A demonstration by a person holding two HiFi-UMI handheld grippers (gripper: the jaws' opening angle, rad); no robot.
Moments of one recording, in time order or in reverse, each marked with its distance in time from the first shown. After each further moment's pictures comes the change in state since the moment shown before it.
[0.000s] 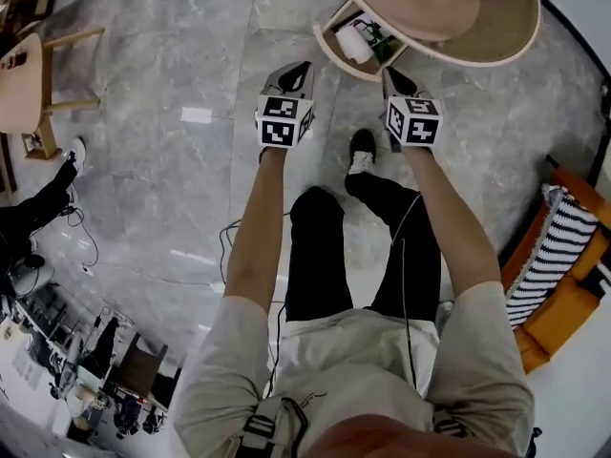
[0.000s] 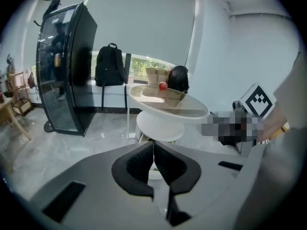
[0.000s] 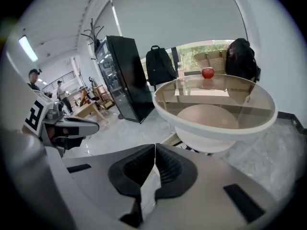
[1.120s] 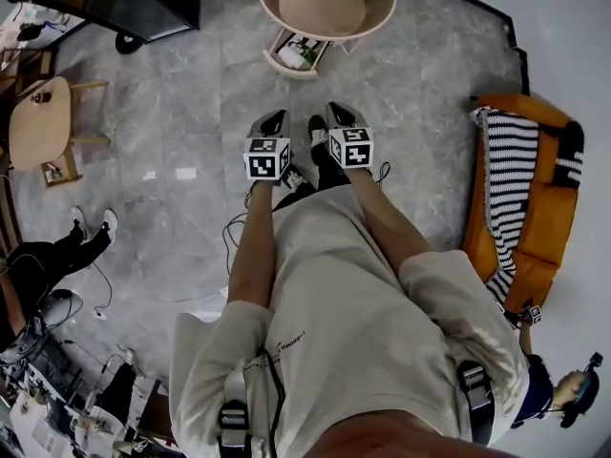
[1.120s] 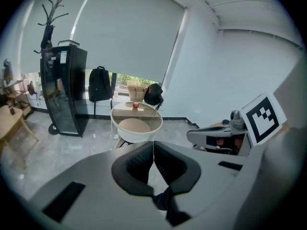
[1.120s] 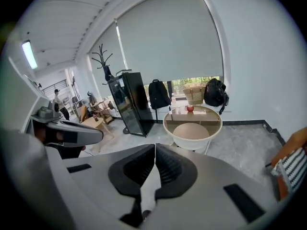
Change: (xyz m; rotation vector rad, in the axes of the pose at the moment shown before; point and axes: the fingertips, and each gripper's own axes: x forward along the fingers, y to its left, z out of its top) left arm -0.411 -0.217 0.100 -0.008 0.013 -0.142; right arm -0.431 0.208 0.048 0.046 -0.122 -0.141
